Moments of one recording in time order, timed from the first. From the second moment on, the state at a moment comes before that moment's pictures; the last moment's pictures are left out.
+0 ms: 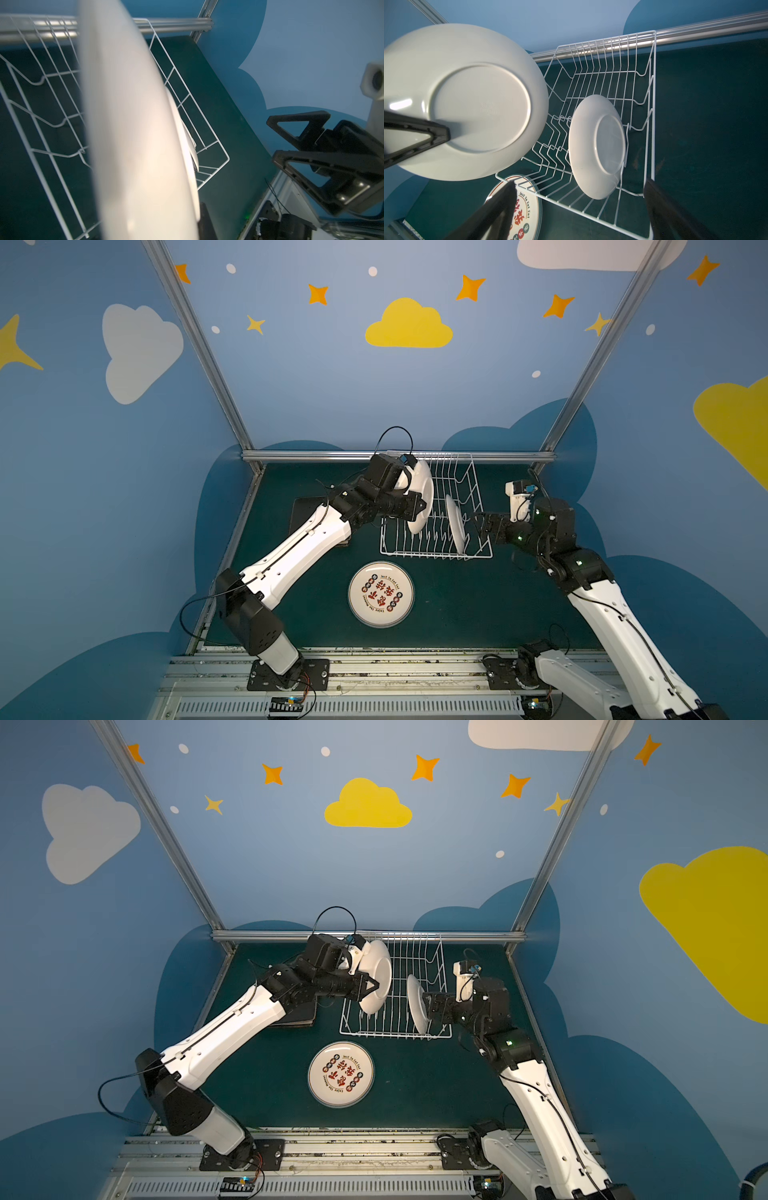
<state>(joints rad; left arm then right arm) -0.70 1.59 1.65 -0.68 0.23 -0.34 0.30 0.96 1.02 -0.55 -0.19 0.29</state>
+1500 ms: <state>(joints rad) -0.95 1.33 0.99 -0.07 -0.50 0.91 0.31 1.16 1.15 -0.40 -0.56 0.61</state>
